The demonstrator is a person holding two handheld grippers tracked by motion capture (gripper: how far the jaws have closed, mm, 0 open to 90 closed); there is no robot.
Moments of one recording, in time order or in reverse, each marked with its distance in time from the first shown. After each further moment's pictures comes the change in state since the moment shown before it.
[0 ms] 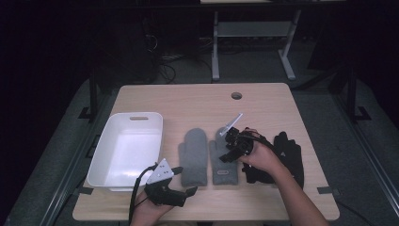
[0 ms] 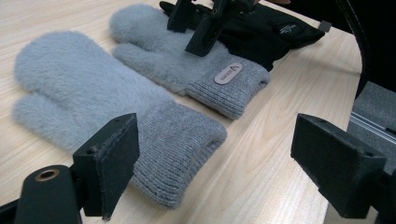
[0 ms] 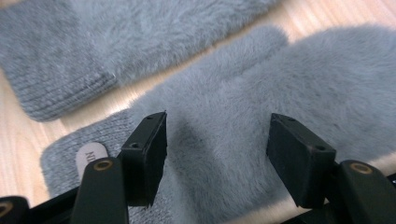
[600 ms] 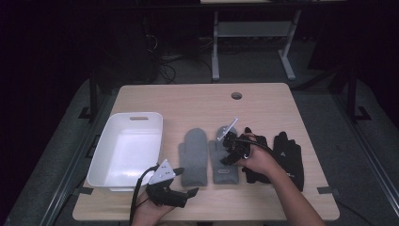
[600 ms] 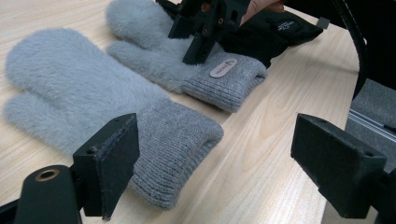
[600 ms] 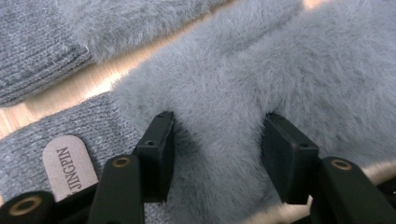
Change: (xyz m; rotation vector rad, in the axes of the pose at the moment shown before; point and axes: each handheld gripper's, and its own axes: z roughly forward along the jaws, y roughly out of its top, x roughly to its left) left arm -0.002 0.000 0.003 0.002 -0.005 0.003; right arm 0.003 -0.004 0.018 0.076 -0.033 0.001
